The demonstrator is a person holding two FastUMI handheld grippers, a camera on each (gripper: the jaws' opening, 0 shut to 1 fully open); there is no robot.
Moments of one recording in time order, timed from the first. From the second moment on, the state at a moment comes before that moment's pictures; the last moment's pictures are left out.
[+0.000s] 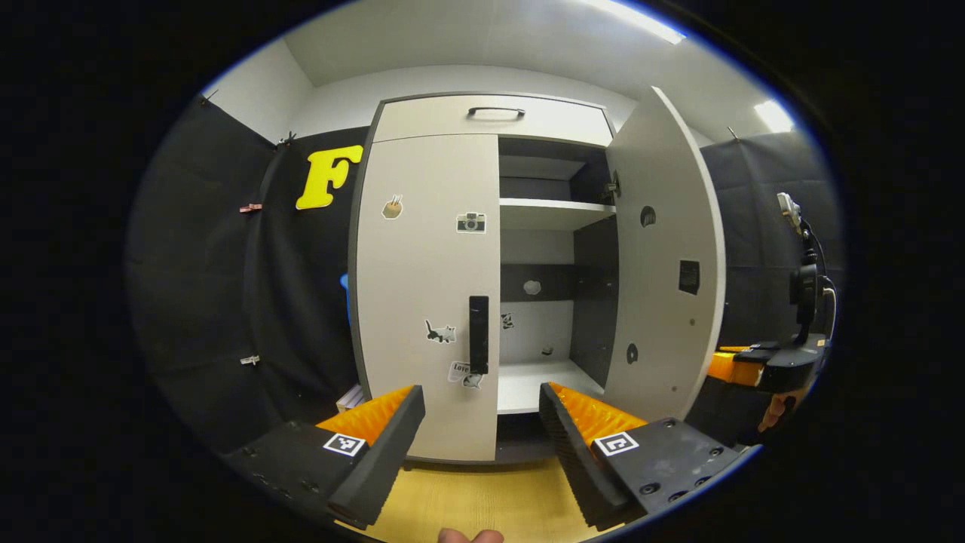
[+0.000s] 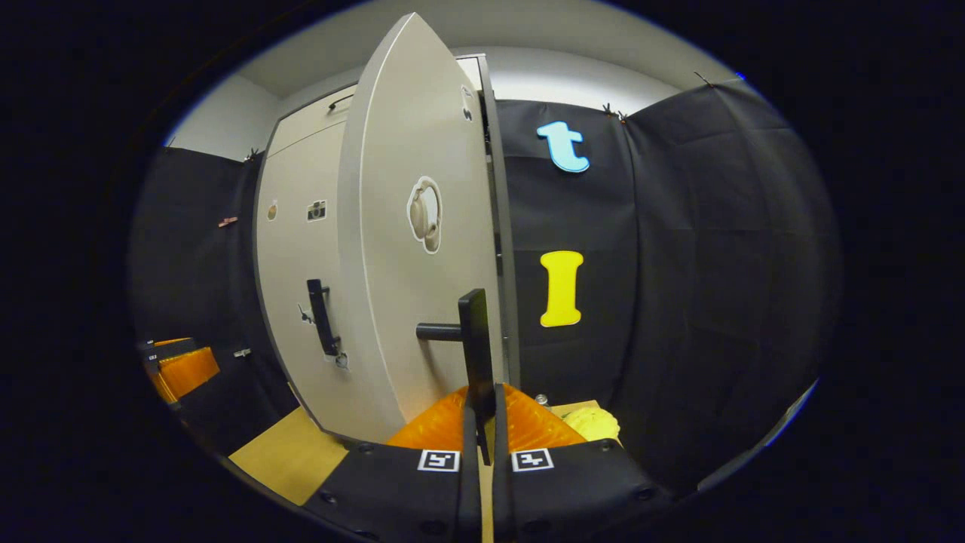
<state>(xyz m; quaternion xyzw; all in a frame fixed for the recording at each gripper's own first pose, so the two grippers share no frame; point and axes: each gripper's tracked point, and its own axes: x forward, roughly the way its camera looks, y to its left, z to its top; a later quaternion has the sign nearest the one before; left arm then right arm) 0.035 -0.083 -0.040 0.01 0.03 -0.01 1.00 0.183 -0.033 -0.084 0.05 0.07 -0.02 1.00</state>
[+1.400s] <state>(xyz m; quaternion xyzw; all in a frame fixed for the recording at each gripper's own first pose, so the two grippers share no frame) 0.188 -0.078 -0.052 0.02 0.03 0.01 1.00 0.158 -0.060 -0.062 0.06 0.03 -0.07 0.99</state>
